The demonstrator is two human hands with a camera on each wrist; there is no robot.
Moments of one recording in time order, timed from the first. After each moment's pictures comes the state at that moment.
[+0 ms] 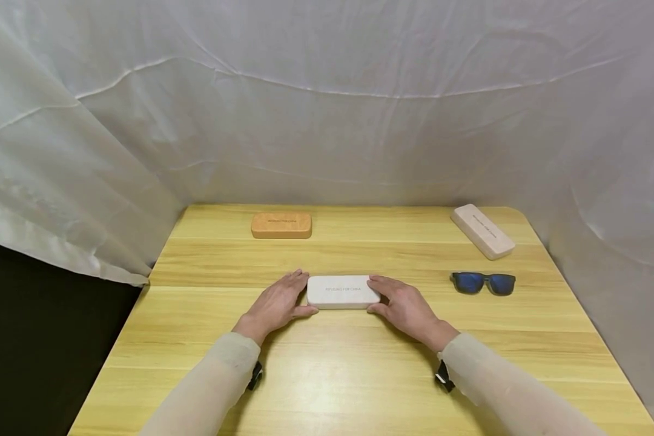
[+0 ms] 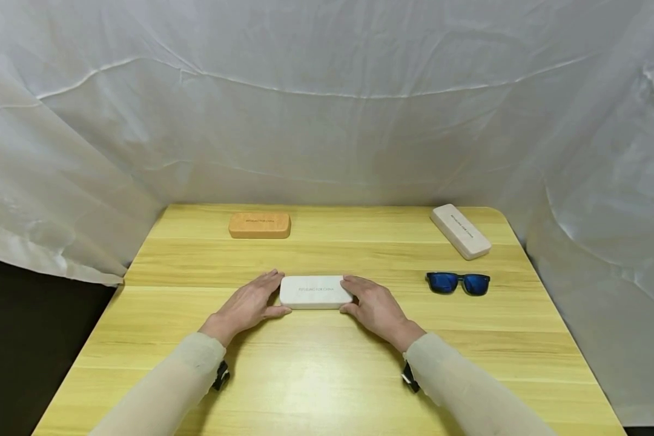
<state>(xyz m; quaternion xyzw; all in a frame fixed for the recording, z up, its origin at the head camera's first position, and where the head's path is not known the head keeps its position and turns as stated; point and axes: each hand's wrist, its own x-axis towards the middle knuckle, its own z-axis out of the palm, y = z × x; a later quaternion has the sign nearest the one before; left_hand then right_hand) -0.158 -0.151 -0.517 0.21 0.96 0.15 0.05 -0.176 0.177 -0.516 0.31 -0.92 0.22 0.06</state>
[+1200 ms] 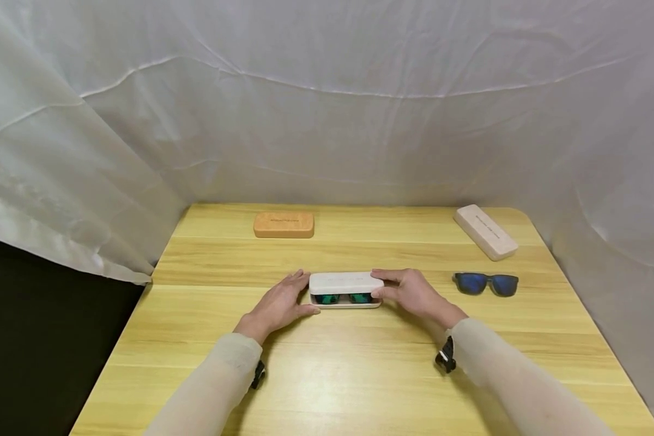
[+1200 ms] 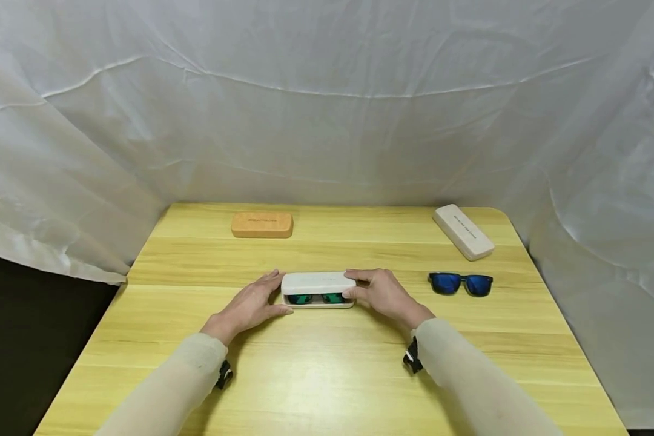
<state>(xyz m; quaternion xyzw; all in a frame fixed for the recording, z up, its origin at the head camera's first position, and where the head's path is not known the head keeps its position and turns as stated) -0.157 -0.147 -0.508 0.13 0.95 0.24 0.11 -0.209 0.187 -0.495 0.21 -0.88 0.39 -0.14</state>
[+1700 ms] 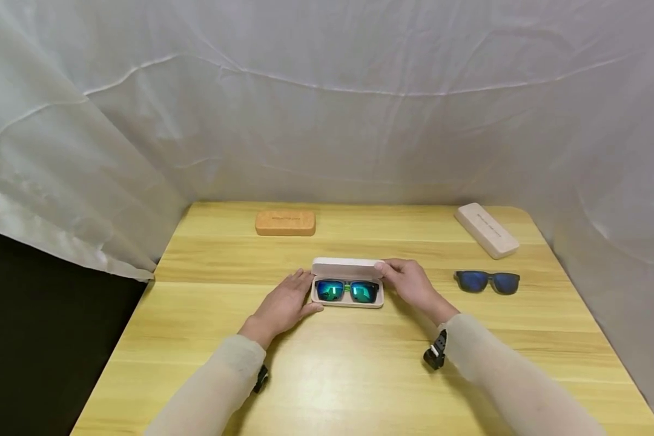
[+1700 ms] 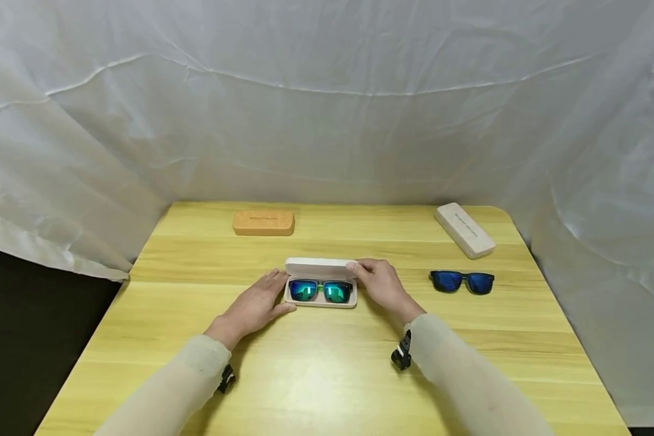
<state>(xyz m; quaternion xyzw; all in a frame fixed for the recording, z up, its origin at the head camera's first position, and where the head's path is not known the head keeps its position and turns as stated) -0.150 -0.142 -0.515 0.18 0.96 0.18 0.08 -0.214 0.174 -0.495 0.09 -0.87 0.46 -0.13</state>
